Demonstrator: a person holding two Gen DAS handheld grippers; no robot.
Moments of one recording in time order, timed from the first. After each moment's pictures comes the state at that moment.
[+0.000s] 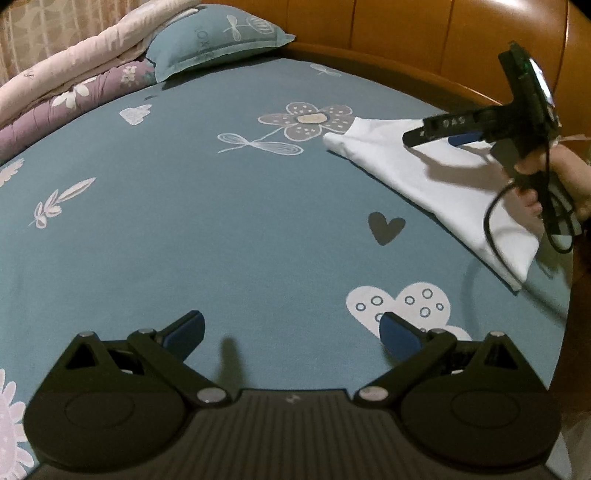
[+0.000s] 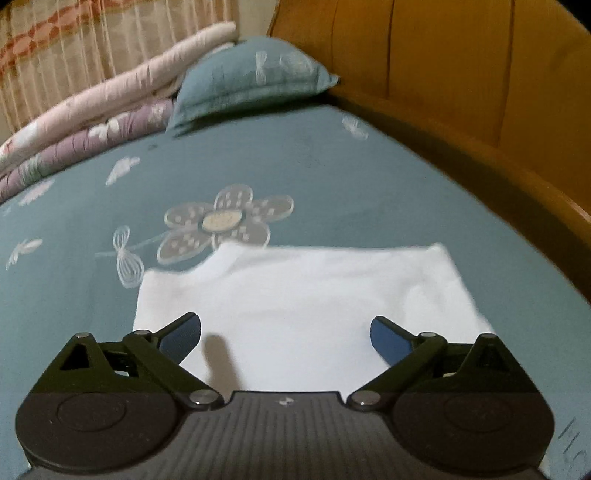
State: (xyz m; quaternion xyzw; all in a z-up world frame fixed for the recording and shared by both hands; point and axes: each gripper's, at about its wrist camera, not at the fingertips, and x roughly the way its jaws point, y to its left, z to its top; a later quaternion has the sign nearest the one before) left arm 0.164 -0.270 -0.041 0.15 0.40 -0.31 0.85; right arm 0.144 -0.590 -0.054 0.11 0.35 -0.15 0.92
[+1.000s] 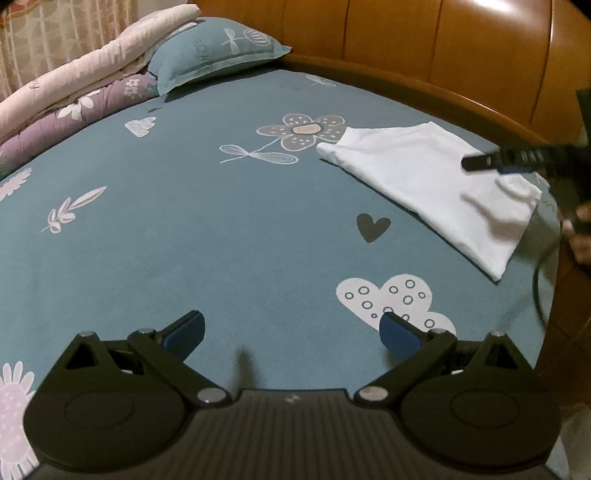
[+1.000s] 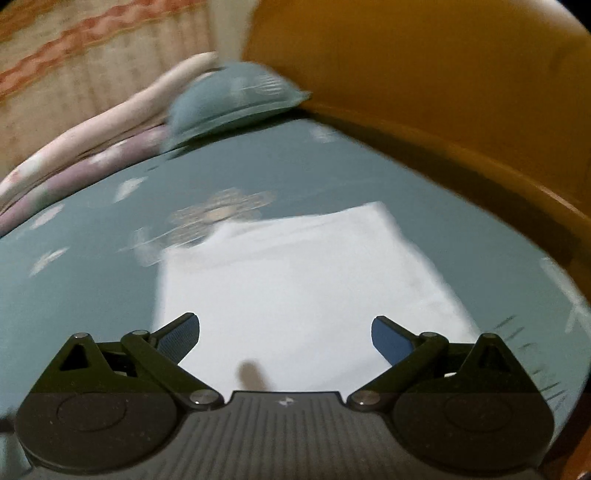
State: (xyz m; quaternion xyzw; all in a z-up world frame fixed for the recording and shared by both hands) left arm 0.142 -0.256 -0.024 0.15 0.38 -0.31 0.86; right arm 0.029 -0.553 -0.030 0.15 0.32 -0.14 0.93
